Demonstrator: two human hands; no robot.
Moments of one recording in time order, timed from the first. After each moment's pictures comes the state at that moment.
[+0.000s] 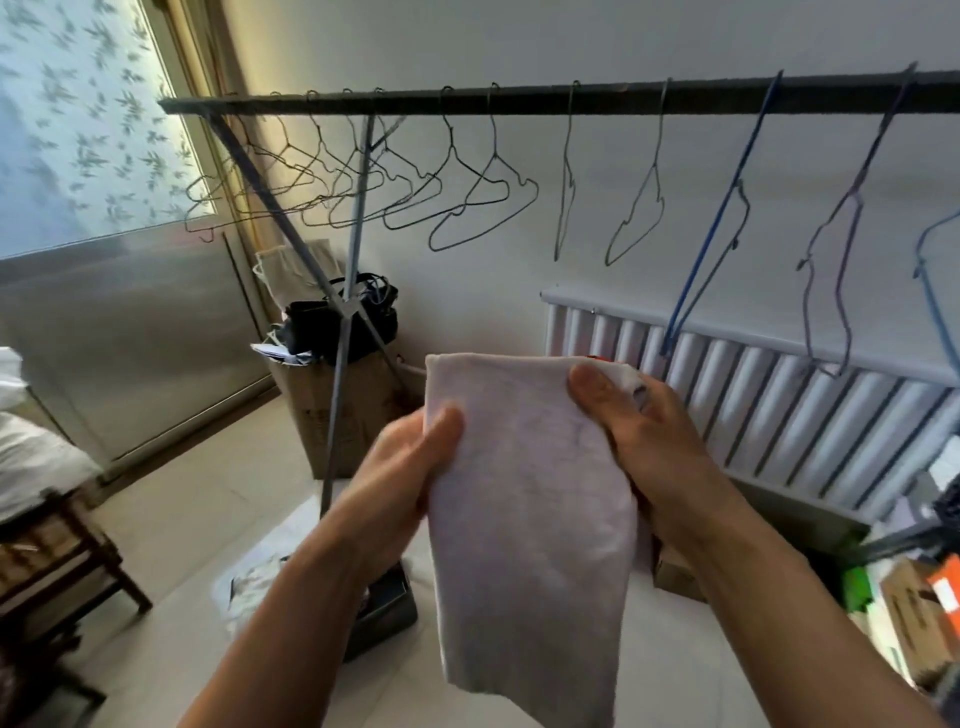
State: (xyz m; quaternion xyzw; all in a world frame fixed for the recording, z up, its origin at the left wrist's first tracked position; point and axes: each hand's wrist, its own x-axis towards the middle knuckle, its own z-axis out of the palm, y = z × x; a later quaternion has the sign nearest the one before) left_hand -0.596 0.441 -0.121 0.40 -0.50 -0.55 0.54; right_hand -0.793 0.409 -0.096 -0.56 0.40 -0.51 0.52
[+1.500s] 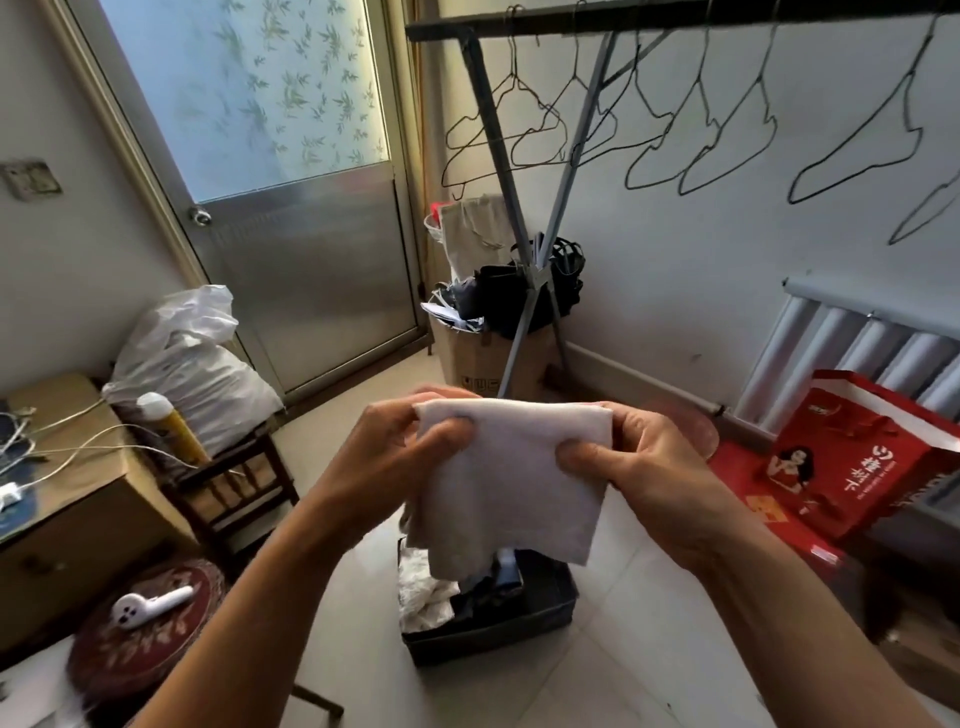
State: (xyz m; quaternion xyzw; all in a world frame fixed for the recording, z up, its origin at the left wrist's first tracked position) left_hand -0.215 0.395 -0.151 0.58 -0.57 -0.31 0.49; right_hand -0.434 0.318 -0.151 -0.61 0.38 -0.33 0.61
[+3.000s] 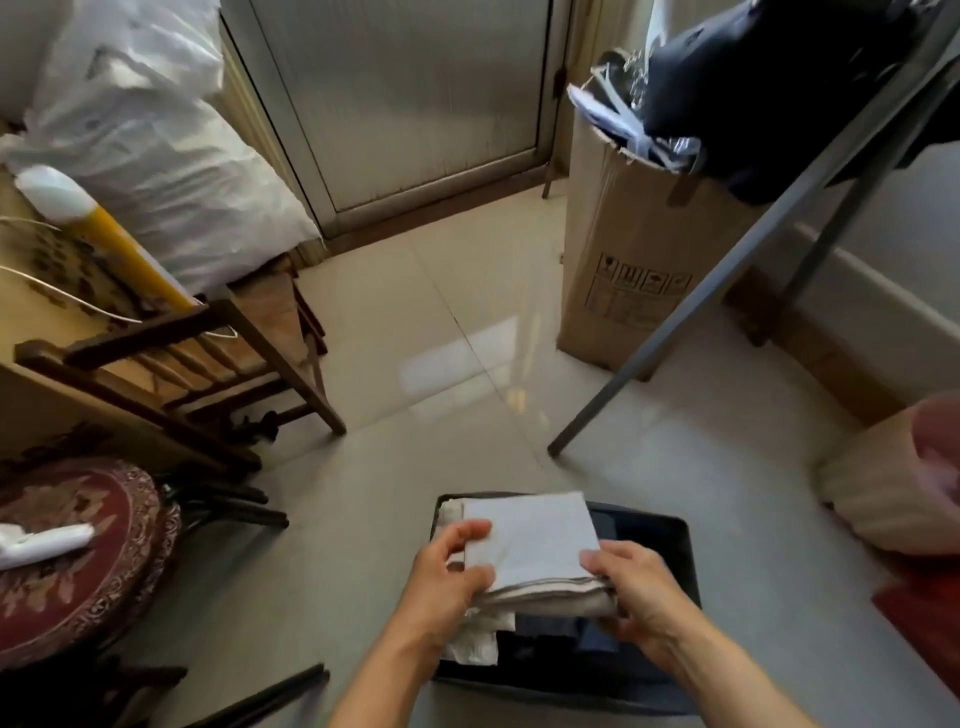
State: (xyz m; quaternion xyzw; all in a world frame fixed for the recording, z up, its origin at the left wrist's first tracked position) left_hand -0.029 0.171 -0.660 0.72 -0.06 -0.50 0.47; right_hand -0.175 0.032 -0.662 -0.39 0.61 0.01 0.69
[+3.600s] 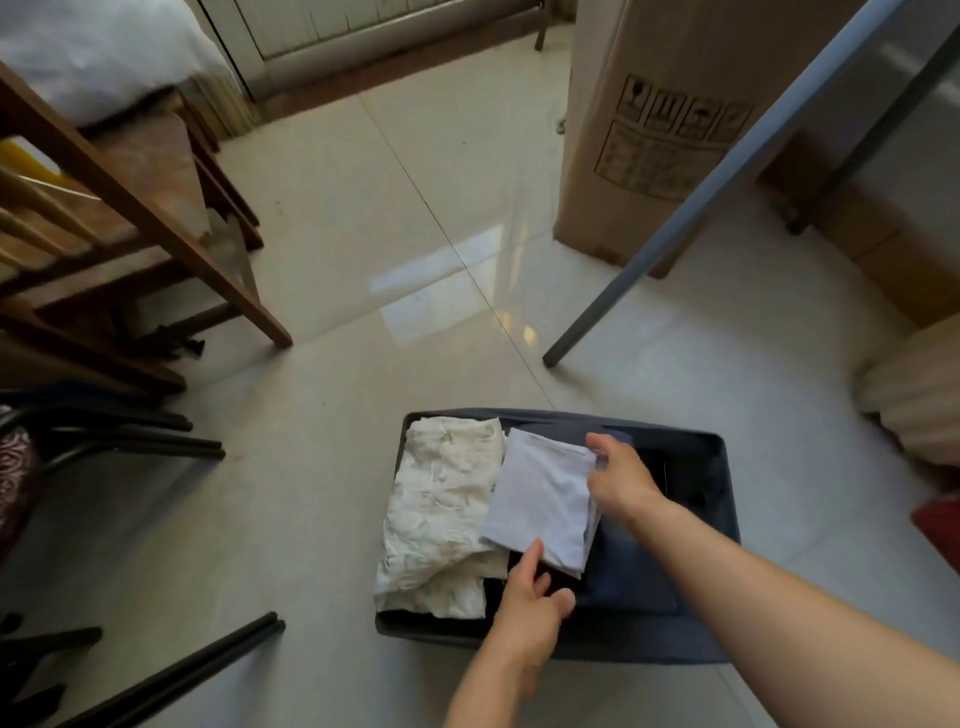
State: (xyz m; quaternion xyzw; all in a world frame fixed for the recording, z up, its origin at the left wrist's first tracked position) left_hand -0.135 0.157 -0.880 0.65 0.05 -0.63 0.43; right_hand -0.156 -0.012 -0.870 -0.64 0.59 0.09 0.48
